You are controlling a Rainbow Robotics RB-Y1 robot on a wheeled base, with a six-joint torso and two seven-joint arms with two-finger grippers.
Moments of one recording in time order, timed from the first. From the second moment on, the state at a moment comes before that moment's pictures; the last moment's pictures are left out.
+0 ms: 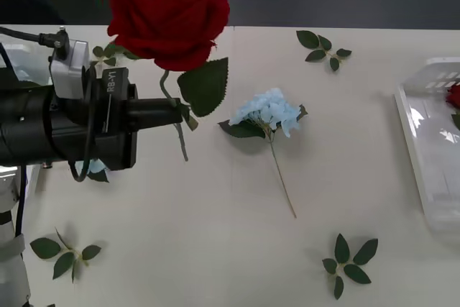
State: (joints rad) right arm -0.20 -1.07 -0.11 -1.41 -0.75 1.11 1.90; left arm -0.23 0.13 0.34 -2.03 1.75 1.65 -2.61
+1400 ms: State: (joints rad) right arm -0.20 -1.07 -0.14 -1.48 -0.98 1.22 1.90; left arm -0.30 0.07 0.30 -2.04 1.68 1.65 -2.61
